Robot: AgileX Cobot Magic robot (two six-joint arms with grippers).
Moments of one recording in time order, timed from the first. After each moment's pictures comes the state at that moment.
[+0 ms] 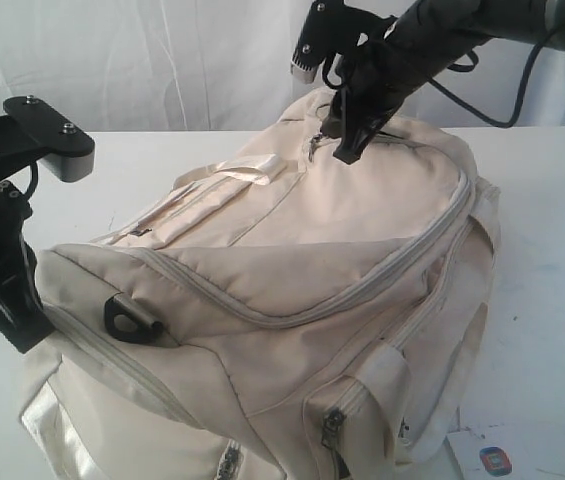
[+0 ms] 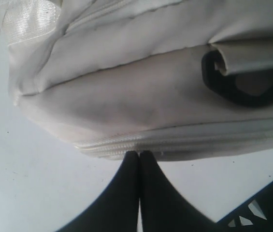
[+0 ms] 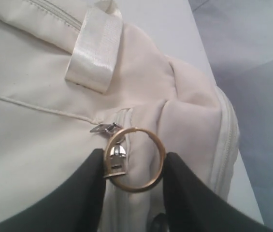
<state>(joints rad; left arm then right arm) -0.62 1.26 -1.10 0.03 1.24 0.18 0.48 1.93 -1.68 0.27 0.69 -1.12</state>
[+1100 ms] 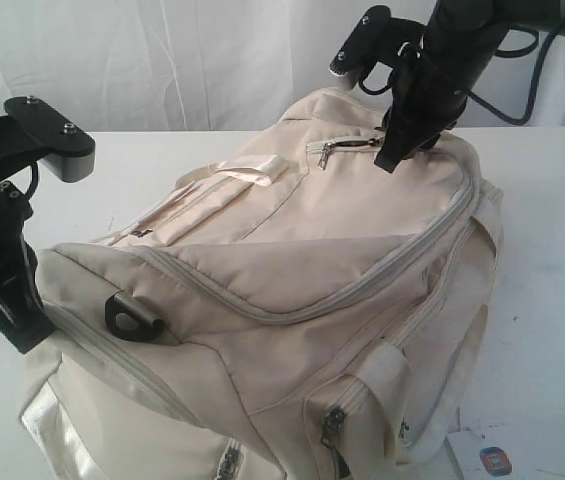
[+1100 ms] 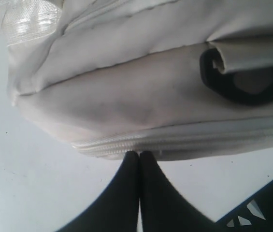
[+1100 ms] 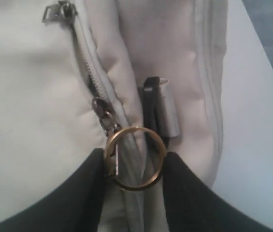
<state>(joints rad) -0.62 1.26 -1.10 0.03 1.24 0.18 0.48 1.90 -1.68 -0.19 0.92 -0.54</state>
